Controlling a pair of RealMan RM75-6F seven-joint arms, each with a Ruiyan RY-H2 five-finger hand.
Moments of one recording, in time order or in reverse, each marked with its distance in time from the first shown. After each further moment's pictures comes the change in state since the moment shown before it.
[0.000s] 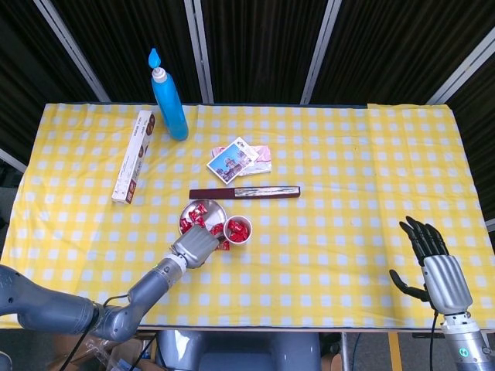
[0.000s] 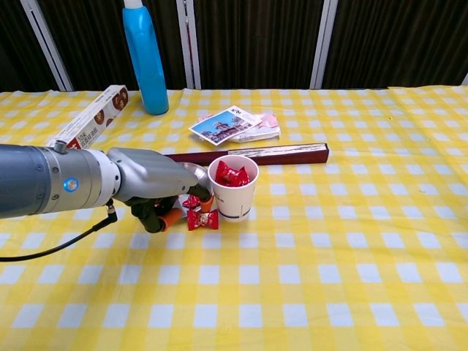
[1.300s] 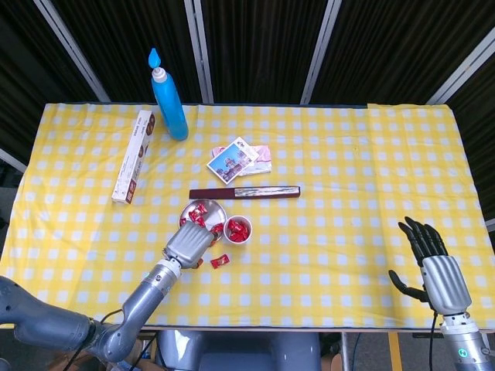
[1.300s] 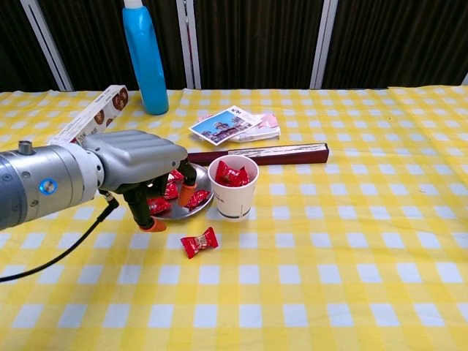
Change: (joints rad) left arm 0.117 -0.072 0.000 -0.056 0.139 0.298 -0.026; right arm -0.001 -0.004 -0.002 0.001 -0.005 0.002 -0.008
